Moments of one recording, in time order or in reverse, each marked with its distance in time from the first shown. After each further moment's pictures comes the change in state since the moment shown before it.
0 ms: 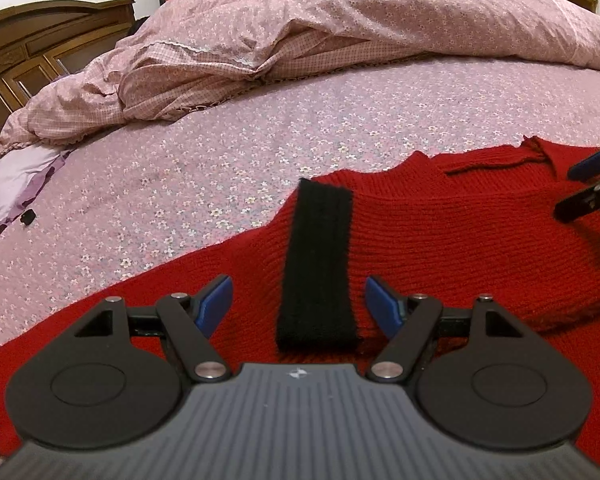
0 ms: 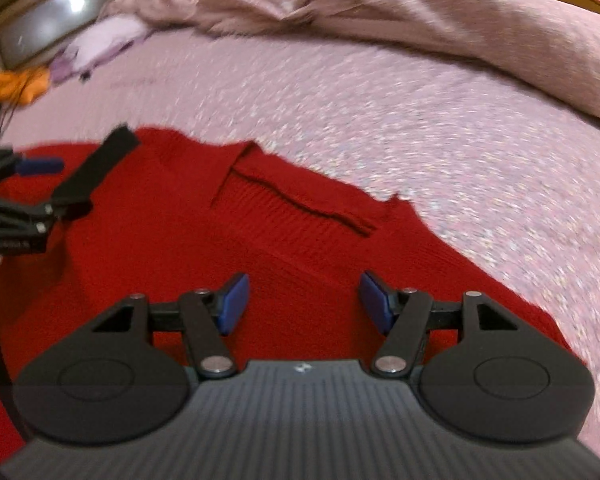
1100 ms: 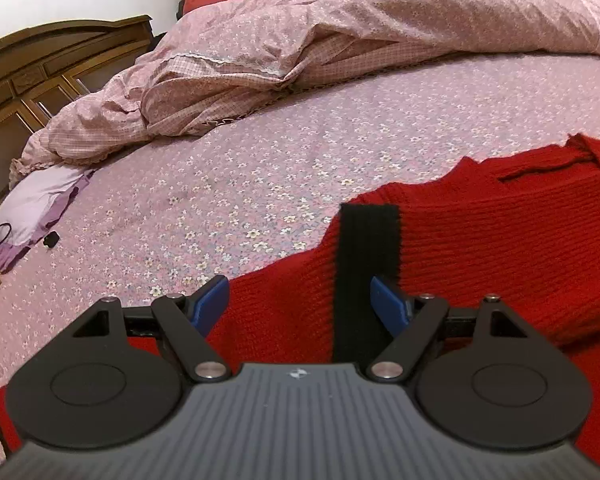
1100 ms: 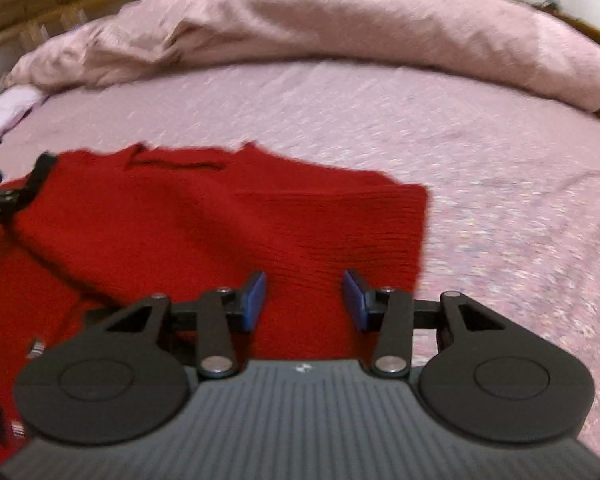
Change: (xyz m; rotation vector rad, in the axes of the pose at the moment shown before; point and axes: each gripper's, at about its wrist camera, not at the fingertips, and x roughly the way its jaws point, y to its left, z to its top) left arm 0.024 0.012 0.009 0.049 -0.032 0.111; right arm -0.067 -0.016 -0.099 0.290 -0.184 -0.316
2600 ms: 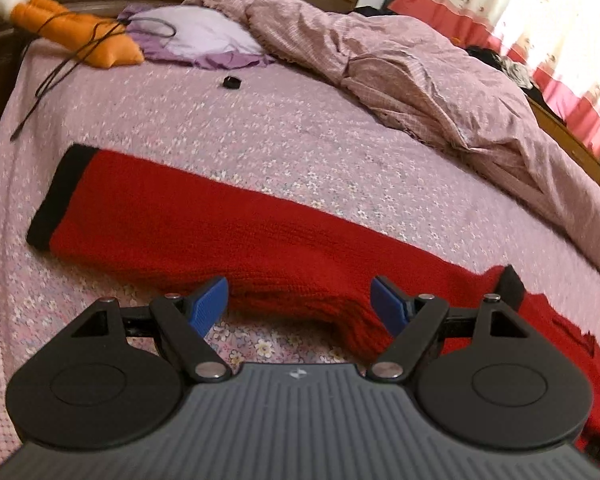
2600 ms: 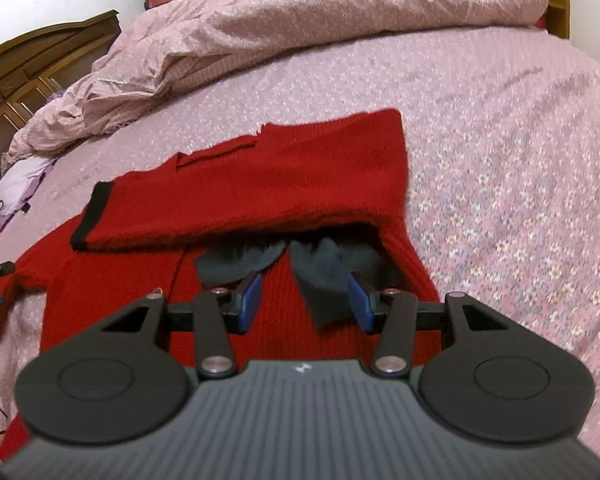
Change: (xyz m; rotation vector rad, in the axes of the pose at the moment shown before) left arm -0.090 0.158 -0.108 -0.823 0.015 0.049; right arm -0.102 0.029 -0.053 0.302 0.042 0.037
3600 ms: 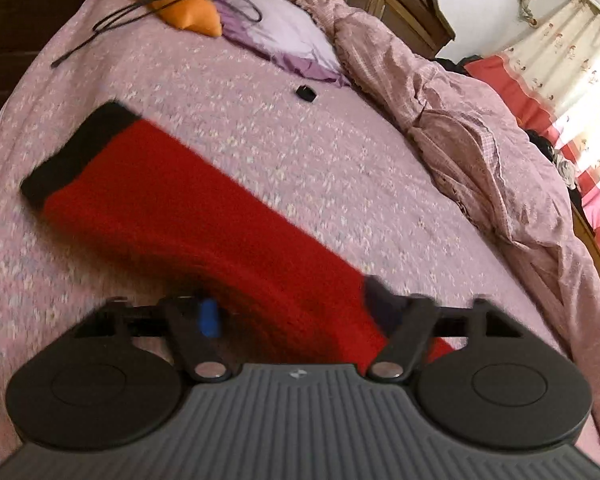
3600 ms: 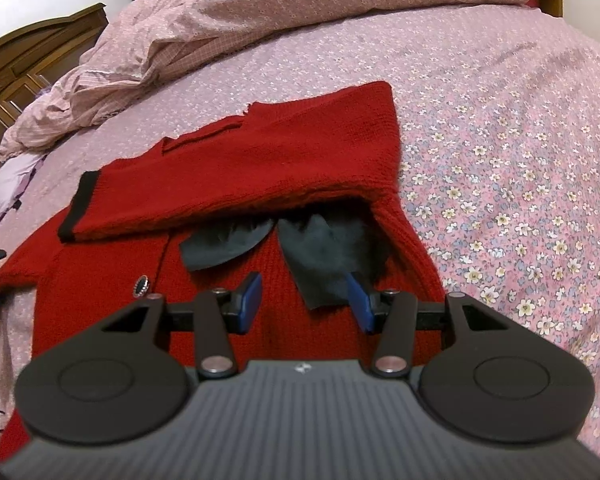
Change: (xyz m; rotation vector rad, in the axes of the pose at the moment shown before) left arm 0.044 0.033 0.026 -0.300 -0.073 0.051; right arm 0.009 -0.005 -0.006 0.027 0.041 -0.015
